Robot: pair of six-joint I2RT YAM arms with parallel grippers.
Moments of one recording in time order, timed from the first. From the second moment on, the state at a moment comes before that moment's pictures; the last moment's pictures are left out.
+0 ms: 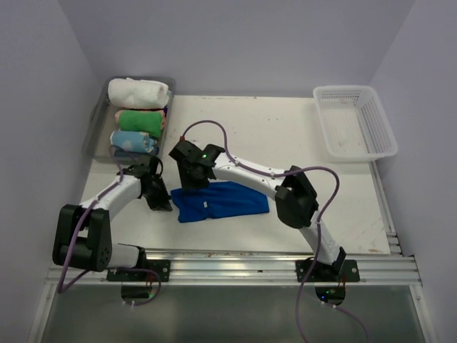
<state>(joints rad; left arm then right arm) -0.16 1.38 0.69 -0.63 0.16 -0.60 1.03 2.24 2.03 -0.88 0.13 0.74</state>
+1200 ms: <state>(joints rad) -0.12 1.28 0.96 -0.81 0.05 -0.57 1.11 2.14 1.70 -0.68 -0.02 0.69</state>
